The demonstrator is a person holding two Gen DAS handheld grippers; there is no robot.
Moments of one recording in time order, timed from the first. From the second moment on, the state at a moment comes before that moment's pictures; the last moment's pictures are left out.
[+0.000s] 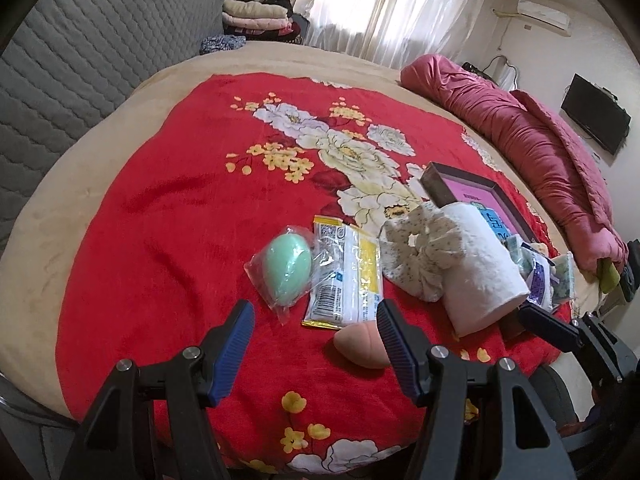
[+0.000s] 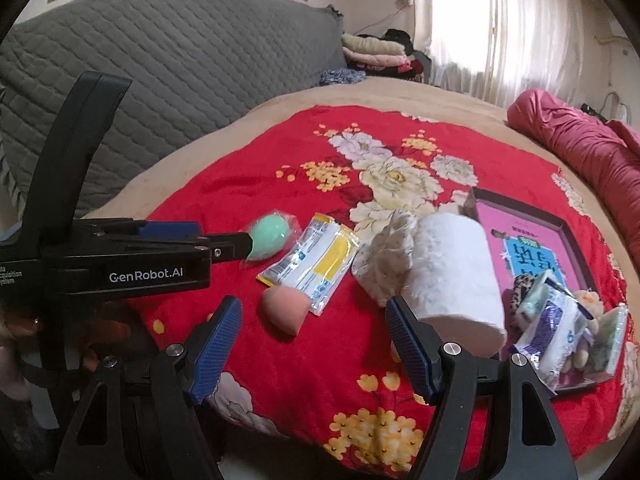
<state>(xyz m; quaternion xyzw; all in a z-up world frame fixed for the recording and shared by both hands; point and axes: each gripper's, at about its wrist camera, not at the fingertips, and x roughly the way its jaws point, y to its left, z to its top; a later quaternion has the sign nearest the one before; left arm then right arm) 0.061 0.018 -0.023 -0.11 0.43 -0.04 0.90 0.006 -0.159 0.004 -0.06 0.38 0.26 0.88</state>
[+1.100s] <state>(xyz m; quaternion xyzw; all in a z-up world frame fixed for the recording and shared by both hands) 0.114 0.036 -0.071 -0.14 0.46 -0.04 0.88 0.040 -0.121 -0.049 -0.09 0.42 0.29 0.86</state>
